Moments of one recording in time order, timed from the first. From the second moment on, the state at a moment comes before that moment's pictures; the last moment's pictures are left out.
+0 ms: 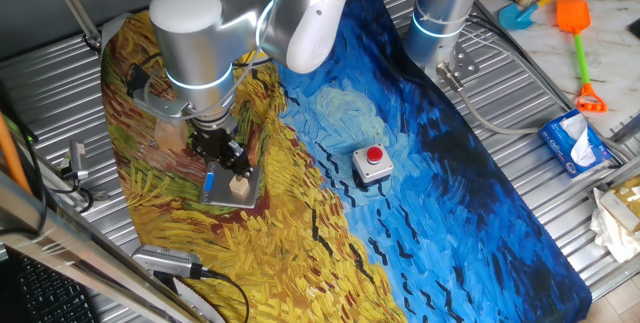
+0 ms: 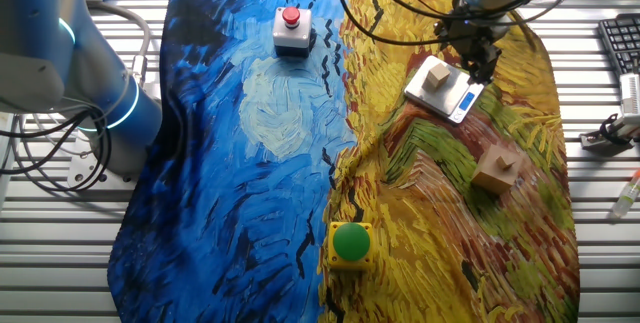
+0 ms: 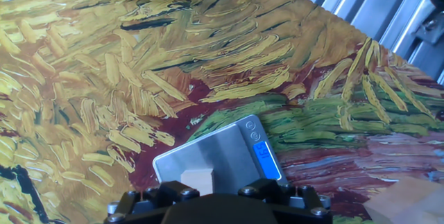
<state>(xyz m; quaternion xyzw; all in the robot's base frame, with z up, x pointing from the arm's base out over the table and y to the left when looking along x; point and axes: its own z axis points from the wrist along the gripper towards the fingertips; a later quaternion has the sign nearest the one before) 0.608 0.104 0.093 -0.28 0.96 0.04 0.06</state>
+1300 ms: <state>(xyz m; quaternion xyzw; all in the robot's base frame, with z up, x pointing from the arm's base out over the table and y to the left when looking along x) 0.609 0.103 0.091 -0.28 0.96 0.04 0.03</state>
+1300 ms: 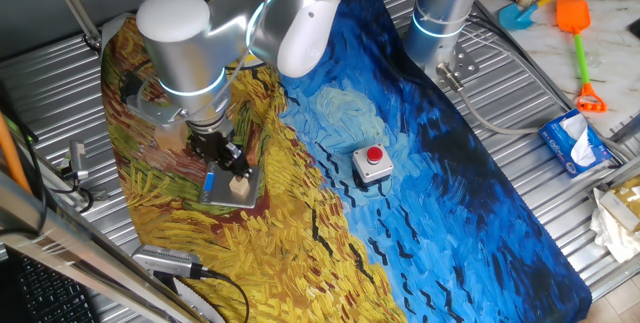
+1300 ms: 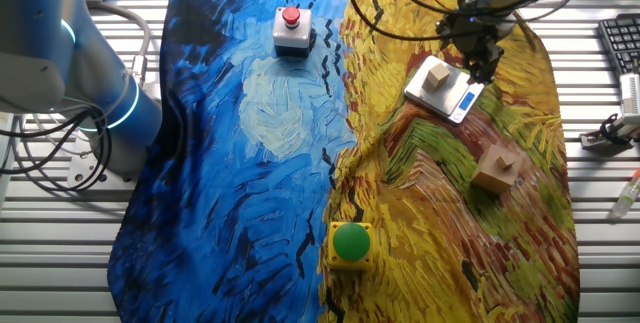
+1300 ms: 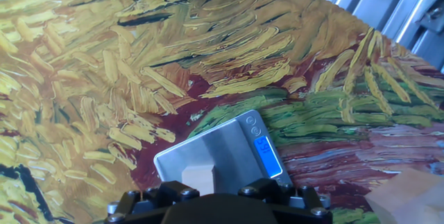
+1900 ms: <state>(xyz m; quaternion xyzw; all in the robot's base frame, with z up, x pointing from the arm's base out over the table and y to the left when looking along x) 0.609 0.104 0.087 -0.28 0.96 0.03 0.03</state>
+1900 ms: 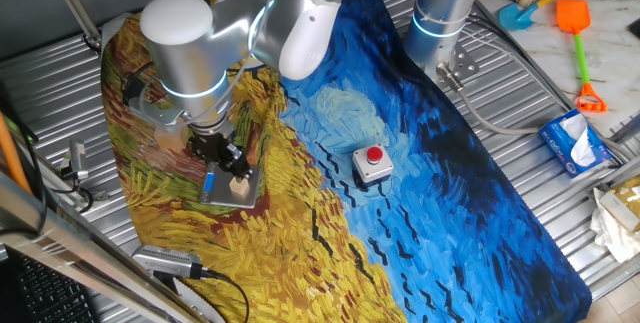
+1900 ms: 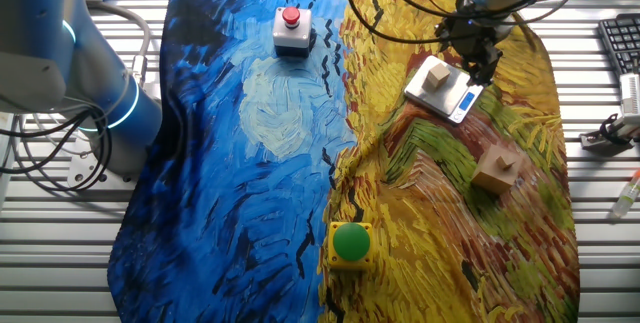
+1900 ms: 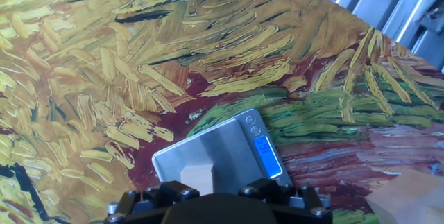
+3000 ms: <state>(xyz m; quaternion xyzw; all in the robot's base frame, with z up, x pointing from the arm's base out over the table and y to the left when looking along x) 0.609 0.103 0.087 -0.30 0.95 0.04 0.02</state>
